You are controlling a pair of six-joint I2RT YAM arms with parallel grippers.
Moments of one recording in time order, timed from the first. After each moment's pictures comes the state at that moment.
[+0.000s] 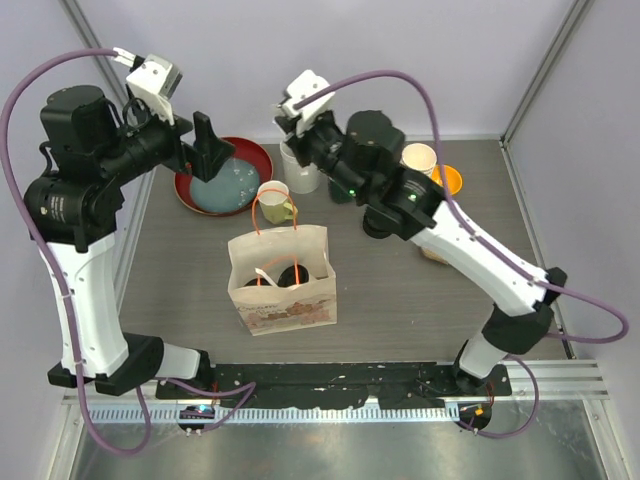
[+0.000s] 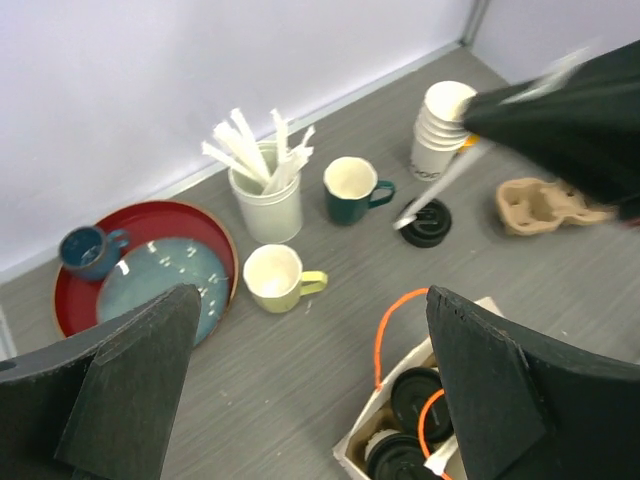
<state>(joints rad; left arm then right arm) -0.15 1.40 2.31 -1.15 0.48 0.10 1.00 1.67 2.03 -0.23 0.21 -0.32</state>
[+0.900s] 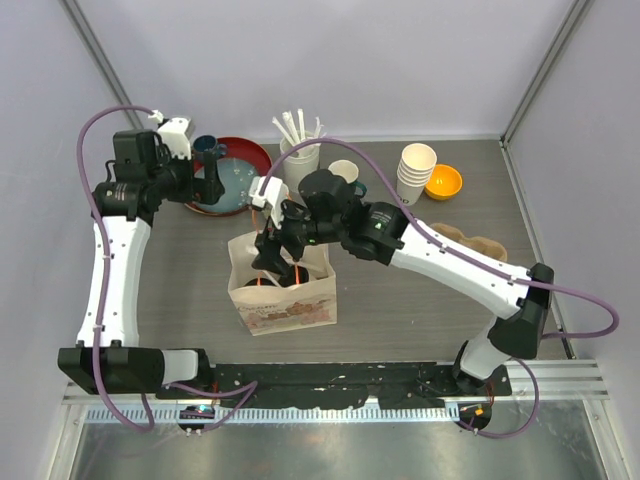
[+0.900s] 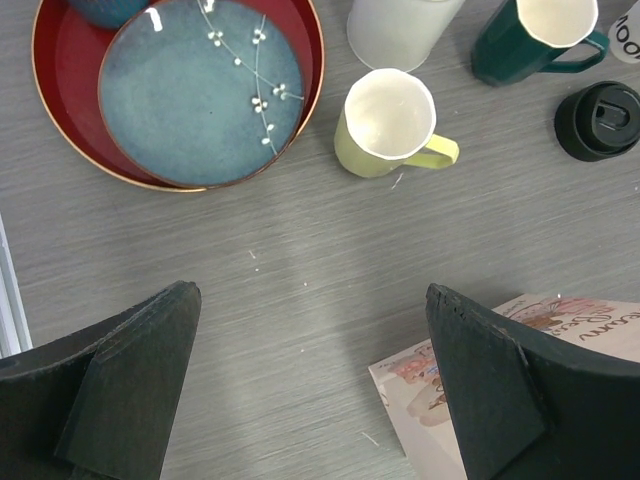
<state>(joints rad) 0.01 1.30 1.55 -0.88 0.29 0.08 1.05 1.60 1.66 -0.48 -0.33 -0.10</state>
